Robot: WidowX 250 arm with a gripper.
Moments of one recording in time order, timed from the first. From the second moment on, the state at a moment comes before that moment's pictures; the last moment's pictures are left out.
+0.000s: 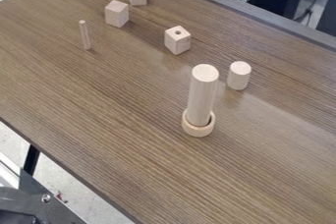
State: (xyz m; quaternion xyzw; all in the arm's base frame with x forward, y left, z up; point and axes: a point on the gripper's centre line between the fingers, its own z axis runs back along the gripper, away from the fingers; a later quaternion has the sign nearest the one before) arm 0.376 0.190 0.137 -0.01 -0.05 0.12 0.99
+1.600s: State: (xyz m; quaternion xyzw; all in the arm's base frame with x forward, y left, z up) arm 0.433 0.197 0.079 -0.03 -0.02 0.27 0.96
